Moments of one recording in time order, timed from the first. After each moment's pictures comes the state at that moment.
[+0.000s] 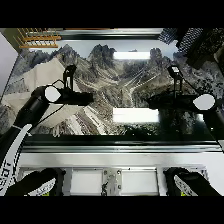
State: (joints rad) left arm -0.30 -1.13 1.05 1.15 -0.89 -1.59; right arm 0.08 -0.98 0.90 -0.90 0.92 1.10
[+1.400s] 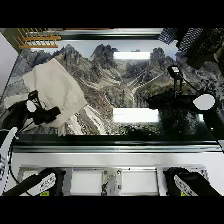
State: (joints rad) left arm 0.13 -1.21 0.80 1.46 -0.92 -1.82; right arm 0.08 -0.98 0.90 -0.89 0.92 1.10
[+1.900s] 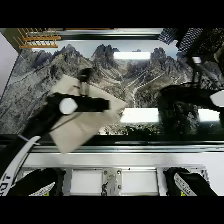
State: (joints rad) left arm -0.62 -1.18 1.09 1.24 -0.82 -1.82; right arm -0.11 -0.94 0.98 -0.92 0.91 1.10
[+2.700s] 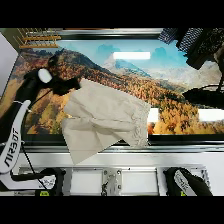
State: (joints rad) left arm -0.04 -1.49 1.30 1.30 -0.97 -1.74; right arm -0.39 -0.94 0.99 -0.94 1.08 1.10
